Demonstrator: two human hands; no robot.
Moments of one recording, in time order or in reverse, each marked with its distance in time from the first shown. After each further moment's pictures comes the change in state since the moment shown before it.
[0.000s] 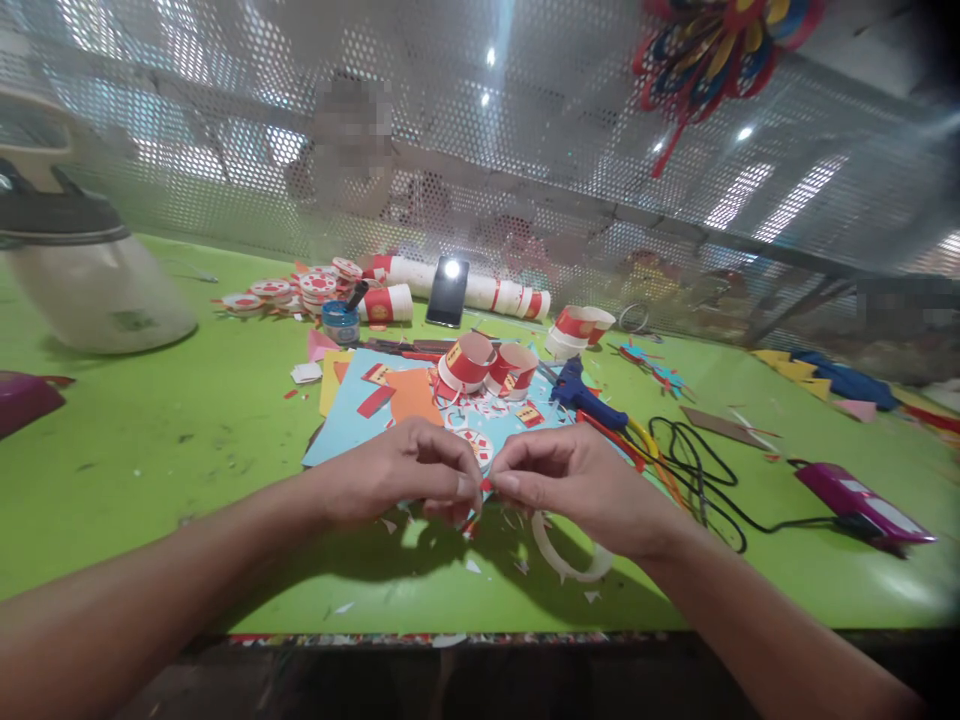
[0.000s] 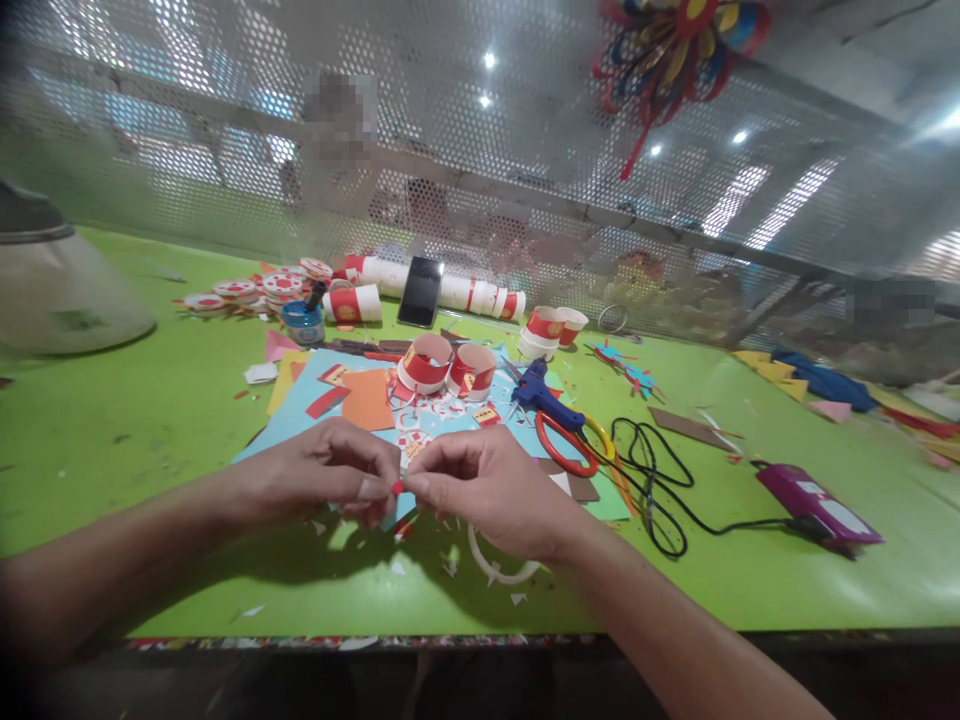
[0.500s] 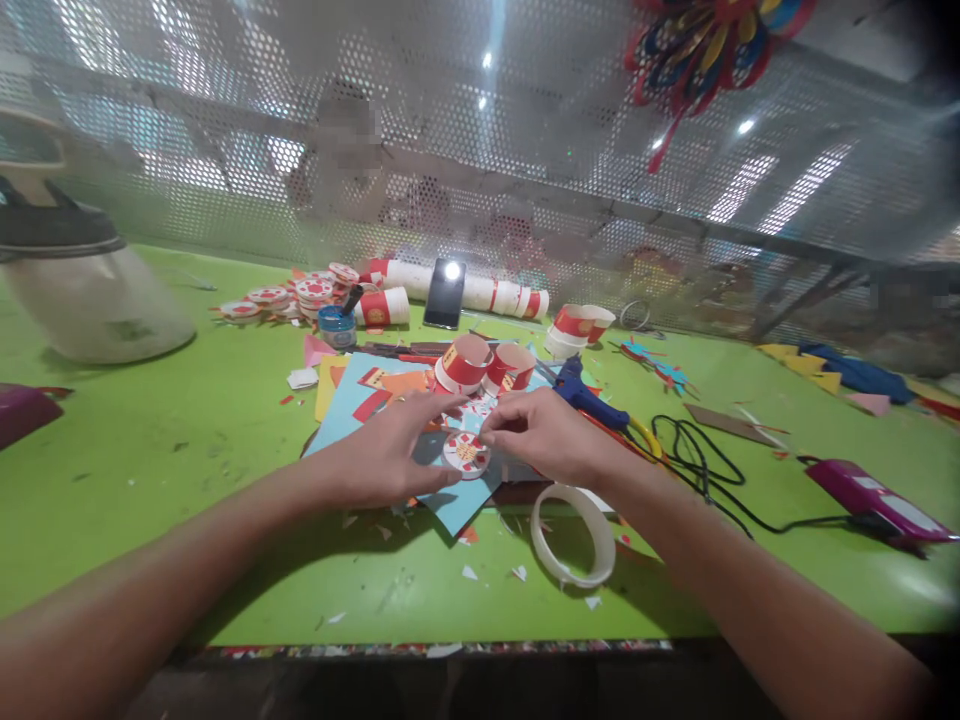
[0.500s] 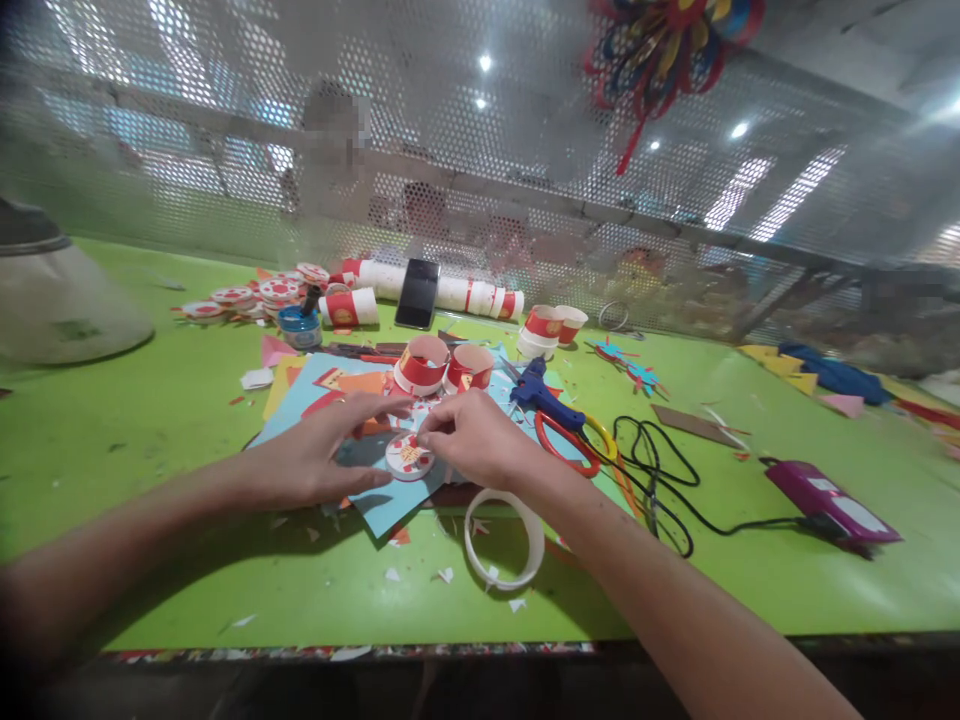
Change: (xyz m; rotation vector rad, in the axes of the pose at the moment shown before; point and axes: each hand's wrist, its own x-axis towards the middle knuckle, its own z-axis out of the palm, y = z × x) left_hand 0.009 -0.010 -0.018 0.763 0.291 0.095; right_hand 0.049 0.008 -0.021 -0.455 0.110 -0.081
